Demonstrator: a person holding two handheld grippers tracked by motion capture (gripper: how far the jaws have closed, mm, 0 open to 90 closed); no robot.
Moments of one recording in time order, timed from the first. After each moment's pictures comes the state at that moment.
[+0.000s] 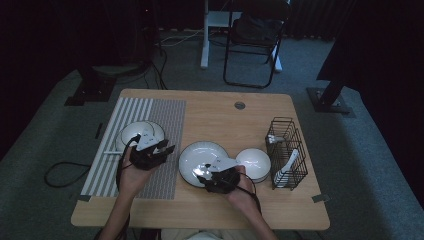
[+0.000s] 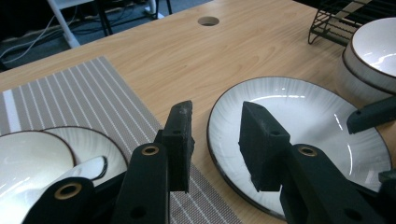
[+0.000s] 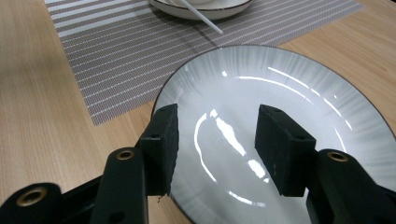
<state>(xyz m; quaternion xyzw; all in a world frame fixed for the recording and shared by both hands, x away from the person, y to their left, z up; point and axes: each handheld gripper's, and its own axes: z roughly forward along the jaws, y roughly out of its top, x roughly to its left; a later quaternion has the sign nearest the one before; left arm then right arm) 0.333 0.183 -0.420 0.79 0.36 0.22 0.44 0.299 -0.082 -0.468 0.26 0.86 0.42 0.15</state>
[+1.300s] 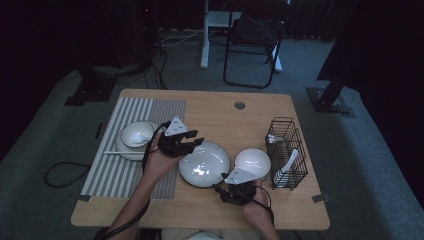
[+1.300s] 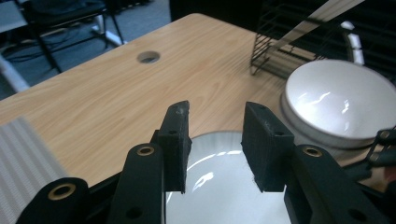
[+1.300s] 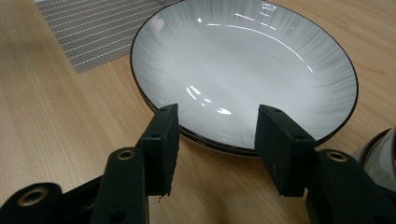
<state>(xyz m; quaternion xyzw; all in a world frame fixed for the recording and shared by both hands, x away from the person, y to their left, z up) 0.366 0.110 -0.396 0.82 0.28 0.17 0.48 0.272 -0.125 -0.488 0.29 0.85 0.41 0.18</state>
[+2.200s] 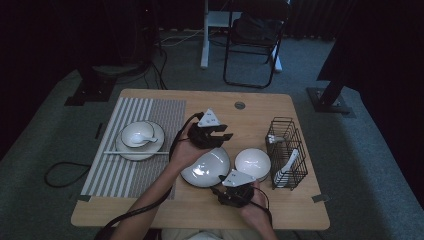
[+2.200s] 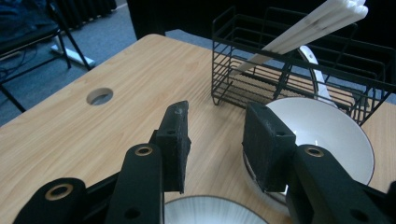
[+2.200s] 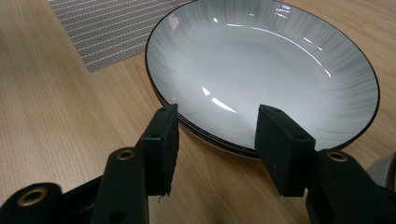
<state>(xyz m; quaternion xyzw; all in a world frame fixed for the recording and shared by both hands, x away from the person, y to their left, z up) 0.386 0.039 -0.380 0.84 0.21 0.15 0.48 0.268 -0.119 -0.491 0.28 0.85 0.42 0.17</state>
